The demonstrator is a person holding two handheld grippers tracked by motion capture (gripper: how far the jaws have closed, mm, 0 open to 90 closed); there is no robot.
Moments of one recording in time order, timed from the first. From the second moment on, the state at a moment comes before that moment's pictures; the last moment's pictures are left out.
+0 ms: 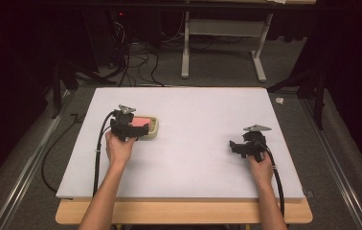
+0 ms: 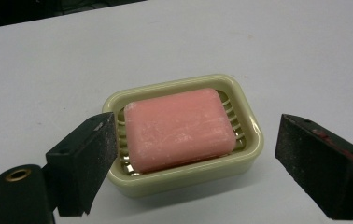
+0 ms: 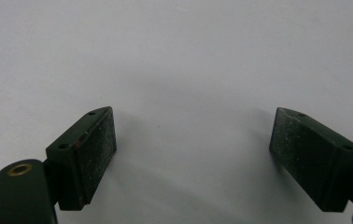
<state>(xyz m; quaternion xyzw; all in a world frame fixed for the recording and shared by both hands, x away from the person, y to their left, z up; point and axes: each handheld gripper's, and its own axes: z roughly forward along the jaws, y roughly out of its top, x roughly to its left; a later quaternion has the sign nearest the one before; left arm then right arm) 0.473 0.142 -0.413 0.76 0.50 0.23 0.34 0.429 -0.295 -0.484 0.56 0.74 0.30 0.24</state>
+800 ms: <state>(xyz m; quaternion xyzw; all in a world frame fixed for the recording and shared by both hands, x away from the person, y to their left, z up) 0.443 0.147 -0.404 0.76 0.48 0.24 0.37 0.429 -0.295 -0.484 0.55 0.74 0.30 0.24</state>
